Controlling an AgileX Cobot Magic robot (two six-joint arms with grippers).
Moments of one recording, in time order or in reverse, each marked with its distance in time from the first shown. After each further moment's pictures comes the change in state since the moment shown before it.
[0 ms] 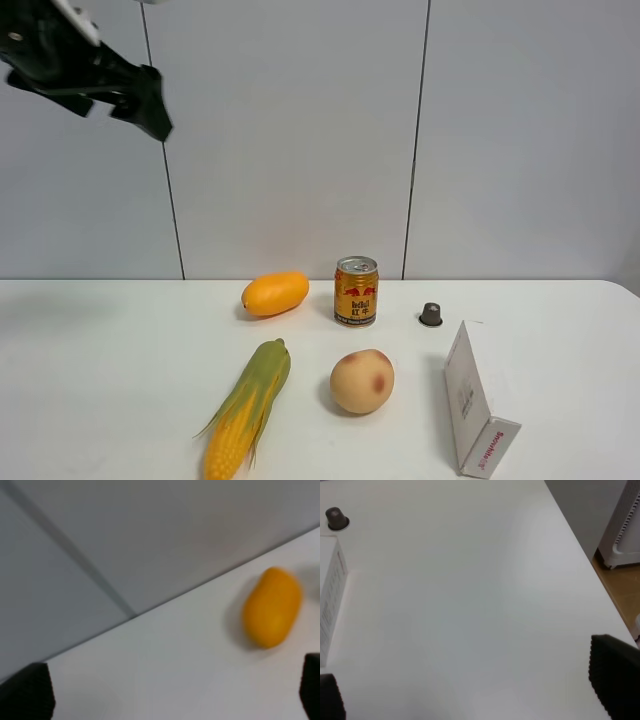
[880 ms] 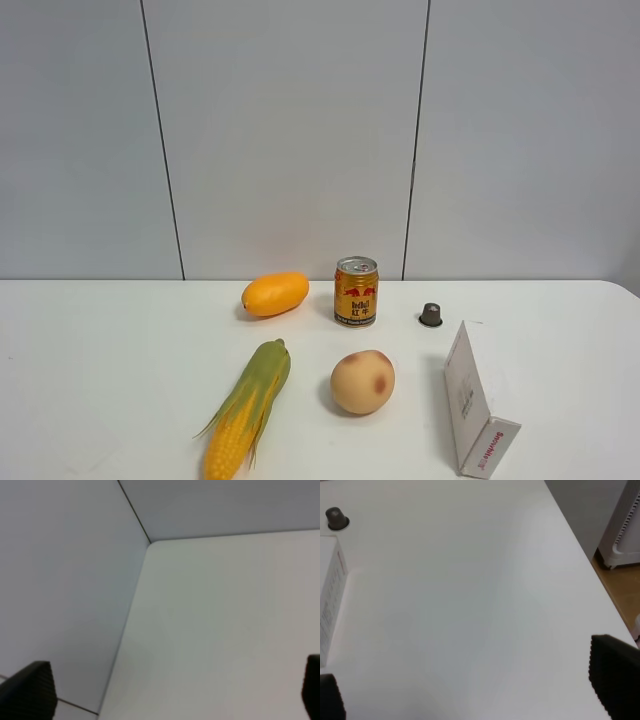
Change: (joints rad) left arm 0.465 -0.800 0.286 0.063 0.419 0.000; right arm 0.000 0.000 0.000 0.000 0.000 0.000
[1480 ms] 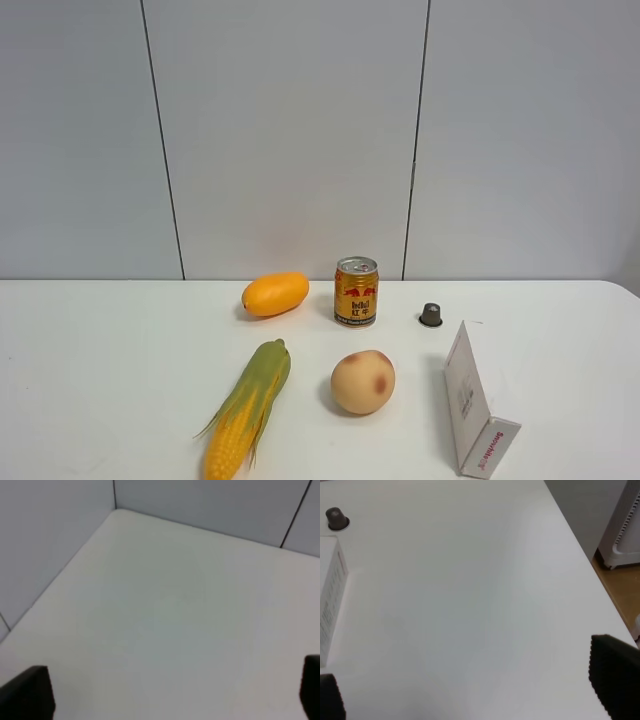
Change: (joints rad) left arm 0.001 -0.634 0.335 -0.096 0.171 -0.311; right arm 0.000 0.000 0.000 0.000 0.000 0.000
